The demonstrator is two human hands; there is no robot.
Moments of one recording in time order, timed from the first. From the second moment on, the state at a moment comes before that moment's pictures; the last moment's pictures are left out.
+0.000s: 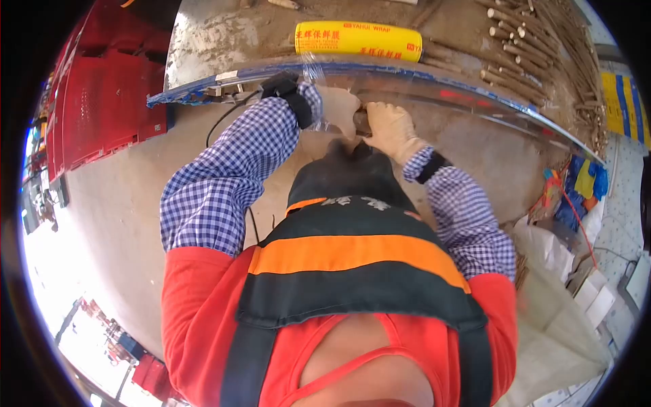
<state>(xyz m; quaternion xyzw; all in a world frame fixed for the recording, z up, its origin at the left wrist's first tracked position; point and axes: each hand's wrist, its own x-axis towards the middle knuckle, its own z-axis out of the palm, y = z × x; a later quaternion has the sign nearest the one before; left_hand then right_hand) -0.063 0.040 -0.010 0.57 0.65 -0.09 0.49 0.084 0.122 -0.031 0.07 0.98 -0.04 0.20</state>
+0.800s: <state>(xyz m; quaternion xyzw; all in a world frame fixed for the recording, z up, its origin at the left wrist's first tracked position) -0.023 0.018 -0.049 0.59 0.79 0.08 0.15 0.065 0.177 -0.036 -0.02 0.93 -0.22 0.30</state>
